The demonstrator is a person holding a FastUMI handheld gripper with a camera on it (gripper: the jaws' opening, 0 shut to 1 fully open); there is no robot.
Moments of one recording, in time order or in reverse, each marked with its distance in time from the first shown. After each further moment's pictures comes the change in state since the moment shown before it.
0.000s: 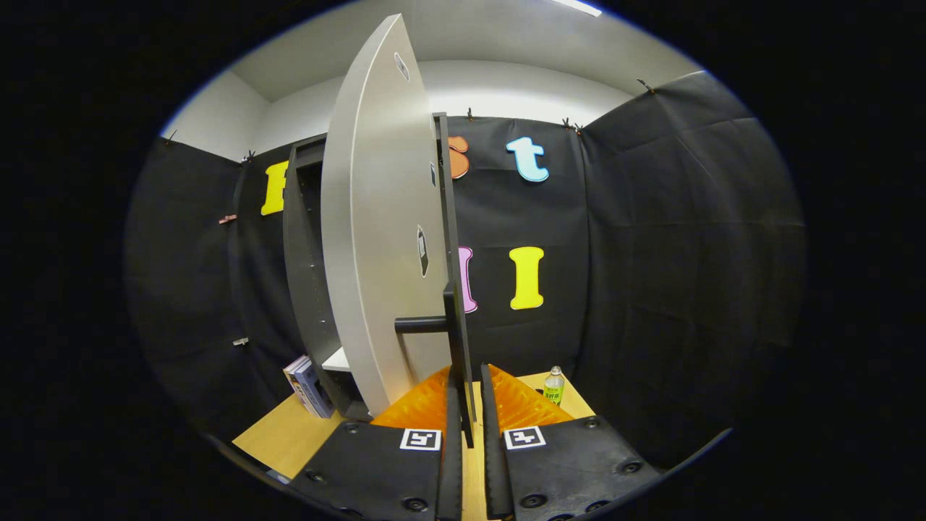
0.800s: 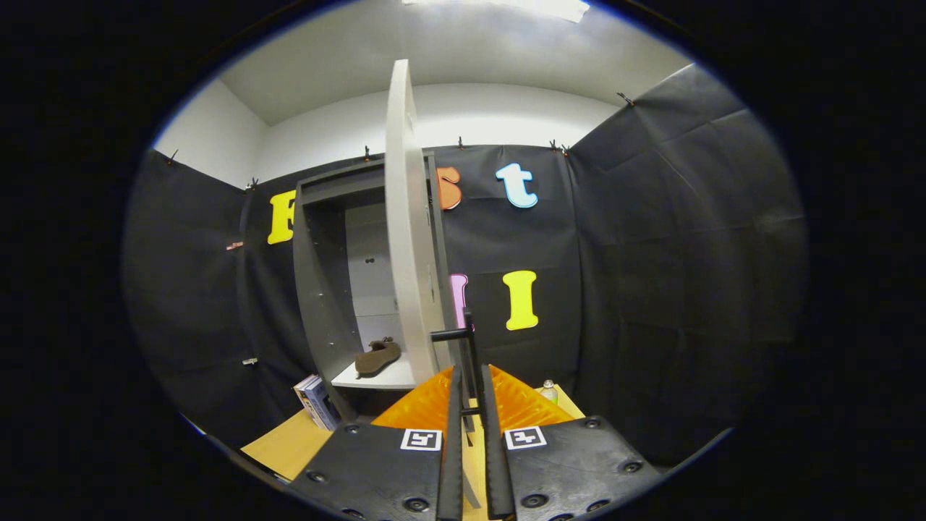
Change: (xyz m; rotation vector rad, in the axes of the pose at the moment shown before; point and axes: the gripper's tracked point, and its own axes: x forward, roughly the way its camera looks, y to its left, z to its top) arm -0.063 -0.007 0.034 0.011 -0.127 0.010
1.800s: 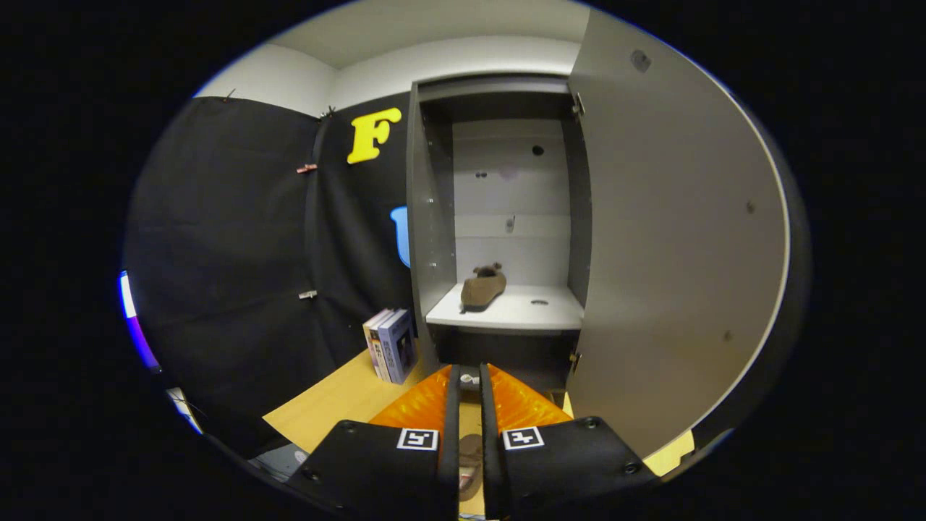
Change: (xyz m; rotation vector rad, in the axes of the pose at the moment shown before) arm 0.051 0.201 -0.184 -0.077 0.340 0.223
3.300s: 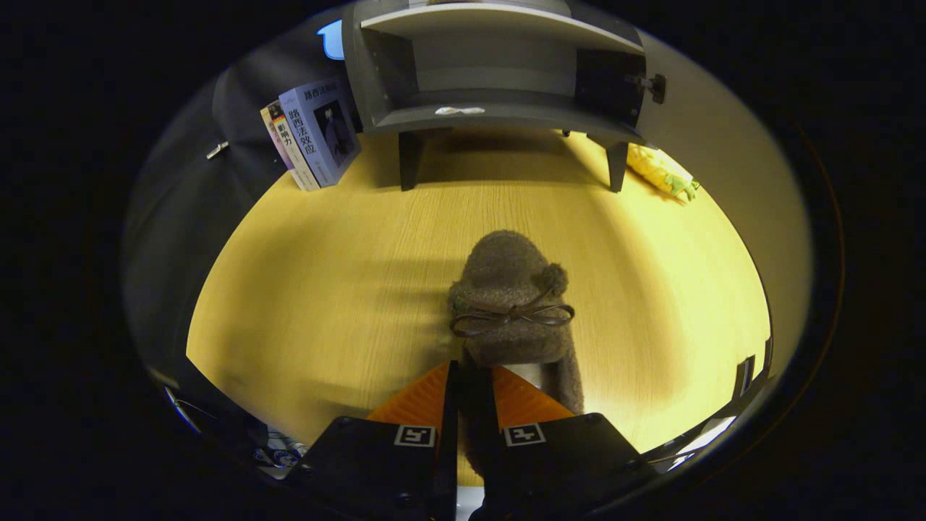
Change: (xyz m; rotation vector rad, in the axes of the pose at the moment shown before) arm 0.109 0.010 -0.363 0.084 0.744 -0.191
